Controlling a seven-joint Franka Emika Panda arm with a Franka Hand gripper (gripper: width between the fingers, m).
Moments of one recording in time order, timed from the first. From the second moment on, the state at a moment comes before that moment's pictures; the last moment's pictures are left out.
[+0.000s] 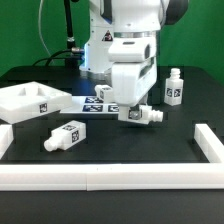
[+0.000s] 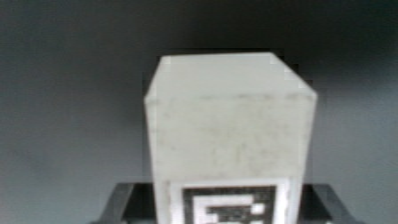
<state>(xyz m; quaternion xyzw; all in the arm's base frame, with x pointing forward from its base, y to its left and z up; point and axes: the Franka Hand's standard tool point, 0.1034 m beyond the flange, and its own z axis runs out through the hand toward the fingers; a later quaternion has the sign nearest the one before) 0.461 0.048 0.029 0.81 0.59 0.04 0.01</state>
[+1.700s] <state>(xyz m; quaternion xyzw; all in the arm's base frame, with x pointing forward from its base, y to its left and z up) 0.435 0.077 0.032 0.29 0.96 -0.01 0.05</state>
